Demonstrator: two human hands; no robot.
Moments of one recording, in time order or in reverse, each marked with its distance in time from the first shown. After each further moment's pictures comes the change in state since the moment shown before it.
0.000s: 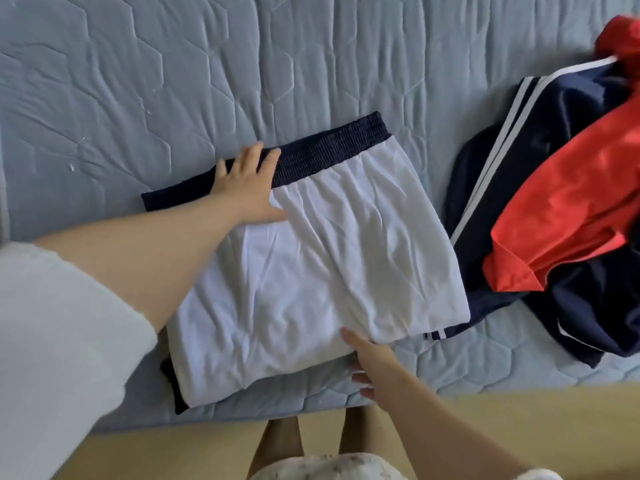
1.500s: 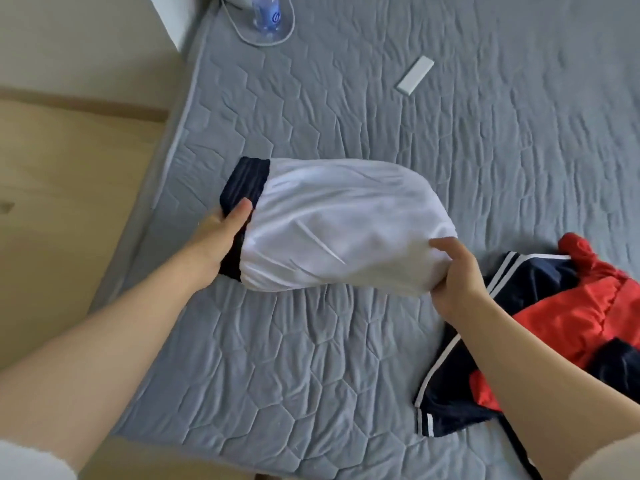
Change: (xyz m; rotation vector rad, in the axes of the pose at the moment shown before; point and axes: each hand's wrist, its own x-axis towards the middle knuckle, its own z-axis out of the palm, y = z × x) left_hand -0.161 -0.087 -0.113 -1.583 0.359 -0.365; right_hand -0.187 -0.187 -0.014 0.307 -0.111 -0.873
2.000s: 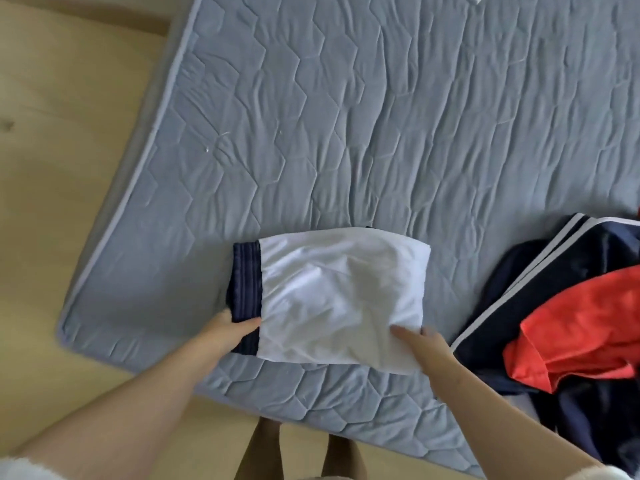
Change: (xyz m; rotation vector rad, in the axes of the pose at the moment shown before) left_hand -0.054 -0.220 0.008 0.178 -0.037 -0.561; right_hand 0.002 0.178 -0.058 -0.743 0.026 0.362
